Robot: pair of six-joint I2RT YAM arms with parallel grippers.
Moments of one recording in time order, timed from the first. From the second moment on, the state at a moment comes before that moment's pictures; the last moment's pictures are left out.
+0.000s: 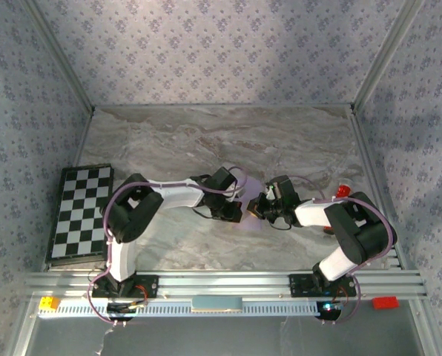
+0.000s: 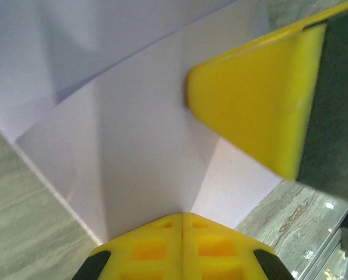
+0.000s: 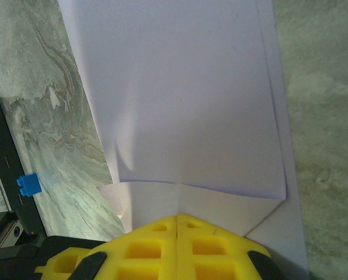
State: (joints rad) left arm -0.86 1.91 1.10 -0.33 0.49 -0.55; right arm 0.46 1.56 0.47 0.25 -0.46 1.01
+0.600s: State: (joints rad) left arm -0.87 1.82 1.13 -0.32 0.54 -0.60; right arm 0.46 1.56 0.47 0.25 -0.46 1.01
